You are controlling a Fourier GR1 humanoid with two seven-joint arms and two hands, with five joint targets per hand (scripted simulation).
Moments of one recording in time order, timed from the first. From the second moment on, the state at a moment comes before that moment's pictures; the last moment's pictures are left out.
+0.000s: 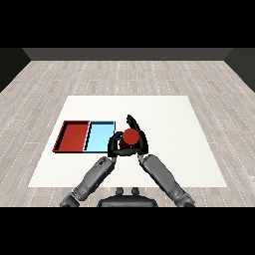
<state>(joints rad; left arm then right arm) -0.38 0.01 -0.54 -1.21 0.36 0.63 -0.48 -0.41 -0.01 0.53 -1.53 -0.18 -0.52 -0.19</state>
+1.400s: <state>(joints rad) -0.35 0.32 -0.21 -1.35 0.25 0.54 -0.25 0.02 -0.19 0.20 -1.85 -0.33 -0.23 -0.25</state>
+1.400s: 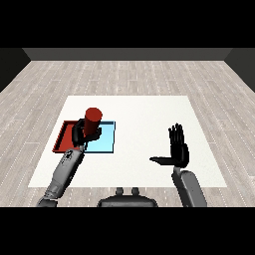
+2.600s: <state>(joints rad) -0.61 0.49 -0.14 -0.26 0.02 0.39 -0.10 -0.06 -0.18 0.11 -1.62 -0.34 -0.18 -0.32</state>
